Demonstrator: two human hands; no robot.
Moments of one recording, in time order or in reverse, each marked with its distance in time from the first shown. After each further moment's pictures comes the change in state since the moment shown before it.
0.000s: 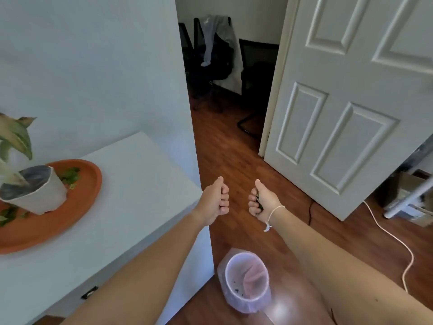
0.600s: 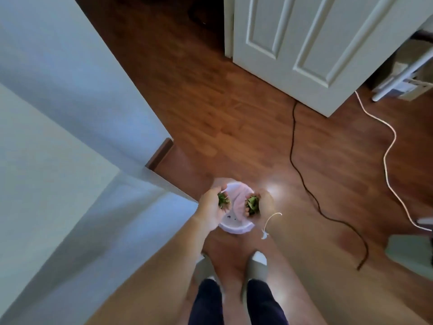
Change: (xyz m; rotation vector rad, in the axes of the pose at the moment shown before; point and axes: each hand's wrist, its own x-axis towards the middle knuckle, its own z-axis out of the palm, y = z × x) left_hand 0.128 -0.199 0.026 -0.166 0.137 -0.584; right_hand 0.117 0.165 -0.123 0.275 0.434 0.366
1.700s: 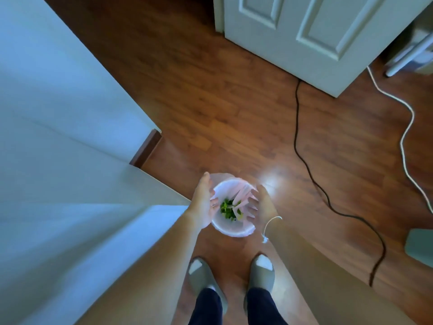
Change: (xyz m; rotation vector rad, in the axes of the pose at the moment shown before) left_hand 0.113 -0.015 -0.006 0.205 0.005 -0.047; right_hand 0.110 0.025 -0.010 -0.041 -0.013 0.031
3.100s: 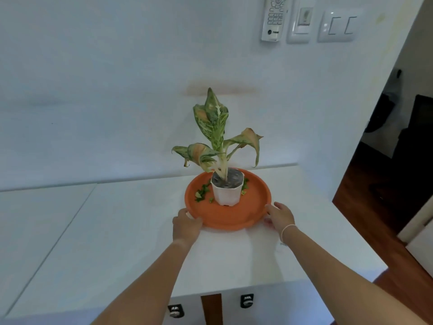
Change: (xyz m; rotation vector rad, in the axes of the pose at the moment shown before) left_hand -0.446 -0.016 -0.418 -0.183 0.980 0.616; right_hand -0.402 0.139 0.357 -0.930 -0.582 -0.757
